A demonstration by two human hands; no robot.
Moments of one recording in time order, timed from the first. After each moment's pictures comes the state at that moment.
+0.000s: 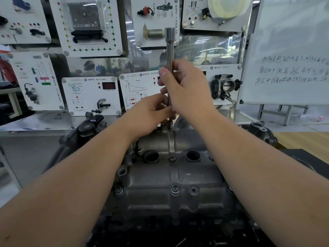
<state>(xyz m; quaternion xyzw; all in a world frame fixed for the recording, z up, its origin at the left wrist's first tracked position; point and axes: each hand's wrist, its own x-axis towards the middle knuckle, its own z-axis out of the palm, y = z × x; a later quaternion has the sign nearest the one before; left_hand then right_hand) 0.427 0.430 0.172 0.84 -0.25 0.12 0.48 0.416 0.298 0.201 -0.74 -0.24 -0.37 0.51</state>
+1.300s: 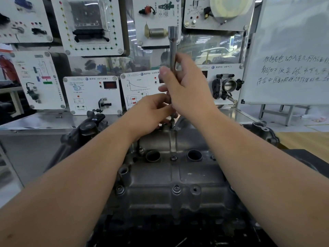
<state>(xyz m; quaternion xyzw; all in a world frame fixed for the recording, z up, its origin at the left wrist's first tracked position) 0.427 0.430 0.171 0.82 -0.25 0.12 0.50 0.418 0.296 0.200 -0.74 -0.25 -0.35 0.52</state>
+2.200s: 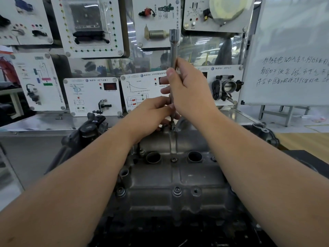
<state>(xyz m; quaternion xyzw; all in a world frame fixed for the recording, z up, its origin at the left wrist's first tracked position) 0.427 0.429 0.171 0.82 -0.24 0.10 0.51 0.417 0.295 0.203 -0.77 -0.22 -0.34 0.50</state>
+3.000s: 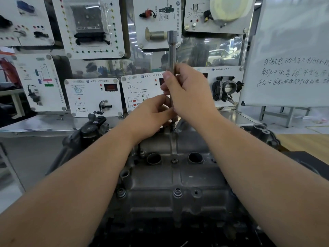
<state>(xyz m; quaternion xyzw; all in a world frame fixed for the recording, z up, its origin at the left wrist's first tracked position) 0.423 0.429 0.172 0.83 -0.24 0.12 0.49 0.415 0.298 0.202 -0.77 -0.21 -0.37 0.48</state>
